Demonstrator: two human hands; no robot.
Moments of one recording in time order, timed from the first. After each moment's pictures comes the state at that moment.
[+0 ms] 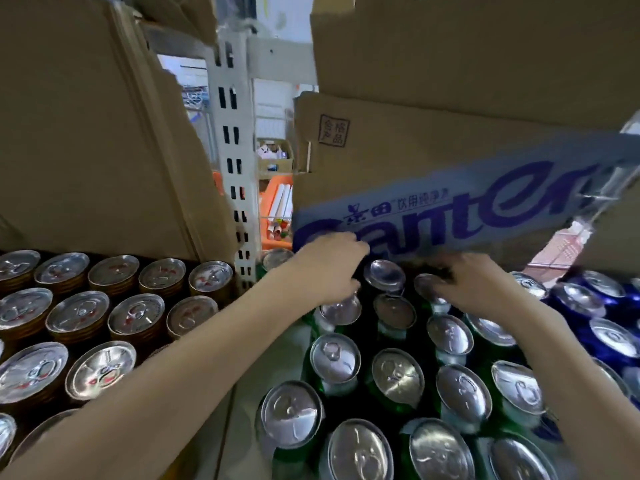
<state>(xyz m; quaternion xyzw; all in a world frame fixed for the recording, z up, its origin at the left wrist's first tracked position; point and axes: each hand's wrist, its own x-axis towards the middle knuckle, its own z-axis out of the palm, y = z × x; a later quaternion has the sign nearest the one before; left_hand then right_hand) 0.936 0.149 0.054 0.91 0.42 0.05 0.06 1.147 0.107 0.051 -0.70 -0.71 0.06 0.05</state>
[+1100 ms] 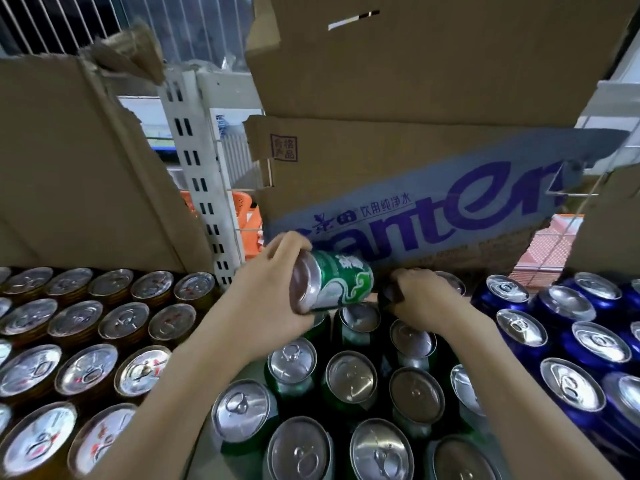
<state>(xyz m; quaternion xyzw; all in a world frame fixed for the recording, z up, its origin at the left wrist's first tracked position) 0.926 0.068 0.076 0.82 0.49 0.27 0.08 1.152 0.115 0.030 -0.67 -0.74 0.06 0.03</state>
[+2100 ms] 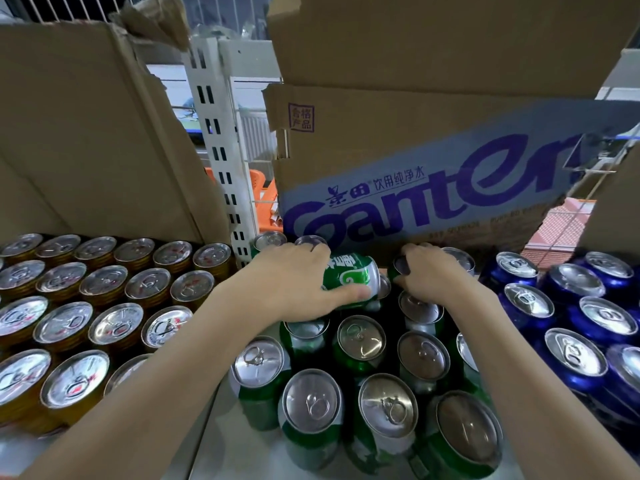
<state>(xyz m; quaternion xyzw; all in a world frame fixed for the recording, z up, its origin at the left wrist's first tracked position) 0.941 0.065 0.079 0.84 0.53 -0.06 0.03 1.145 0.105 0.029 -0.69 -0.72 0.07 0.02</state>
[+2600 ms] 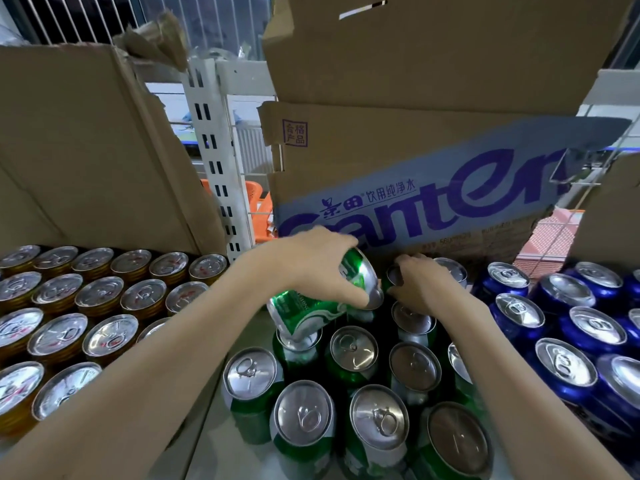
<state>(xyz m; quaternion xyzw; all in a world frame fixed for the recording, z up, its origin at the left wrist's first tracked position) 0.964 0.087 0.103 0.86 0.49 -0.03 0.15 1.146 0.107 0.027 -0.69 -0.72 0.09 0.02</state>
